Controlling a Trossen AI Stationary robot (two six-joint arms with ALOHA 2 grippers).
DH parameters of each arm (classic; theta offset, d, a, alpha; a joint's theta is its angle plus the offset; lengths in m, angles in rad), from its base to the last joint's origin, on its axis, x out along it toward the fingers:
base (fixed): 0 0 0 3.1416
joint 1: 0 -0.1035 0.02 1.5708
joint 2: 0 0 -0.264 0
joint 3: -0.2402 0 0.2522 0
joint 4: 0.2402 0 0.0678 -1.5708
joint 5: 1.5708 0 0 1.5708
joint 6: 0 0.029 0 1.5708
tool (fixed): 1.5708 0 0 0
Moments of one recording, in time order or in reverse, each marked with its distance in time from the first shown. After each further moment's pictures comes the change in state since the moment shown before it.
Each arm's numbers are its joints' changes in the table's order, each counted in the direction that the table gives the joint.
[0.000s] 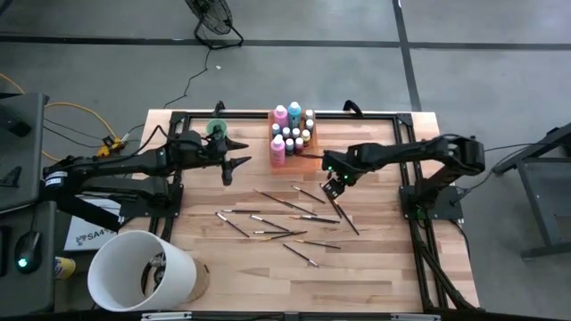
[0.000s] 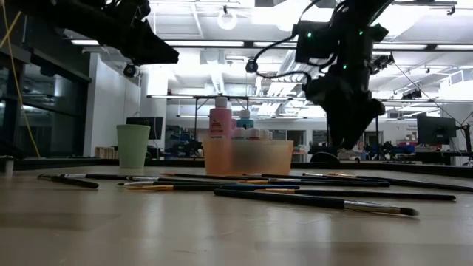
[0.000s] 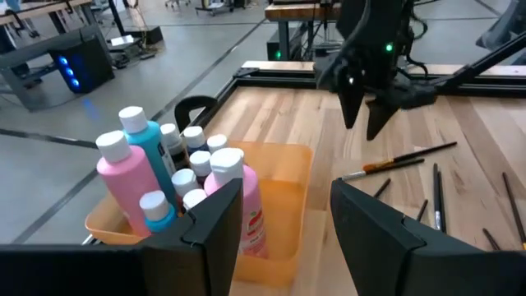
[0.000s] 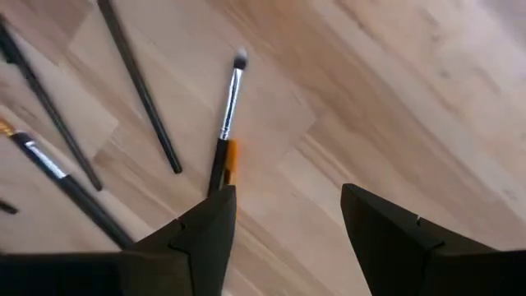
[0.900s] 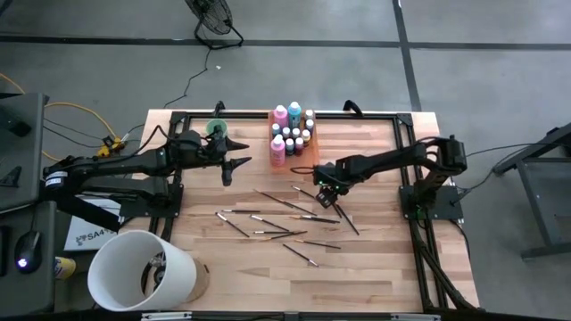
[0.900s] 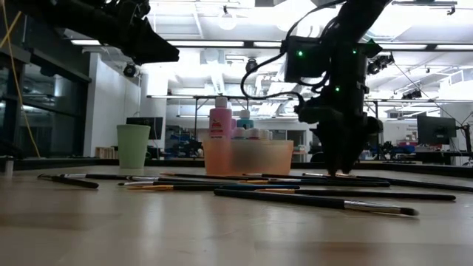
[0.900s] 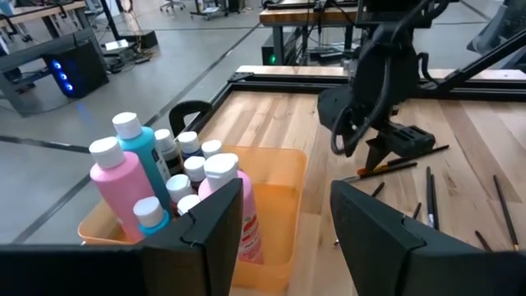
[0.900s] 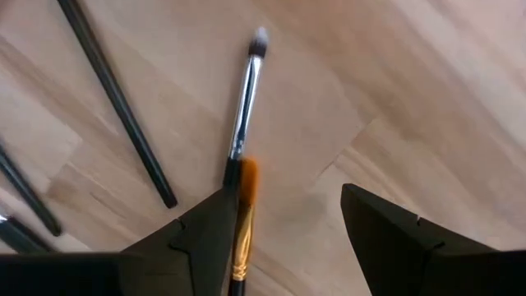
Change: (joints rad) left arm 0.000 0.000 0.000 -0.011 0.018 0.001; right arm -0.083 0.155 0.001 -0.094 0.072 0.097
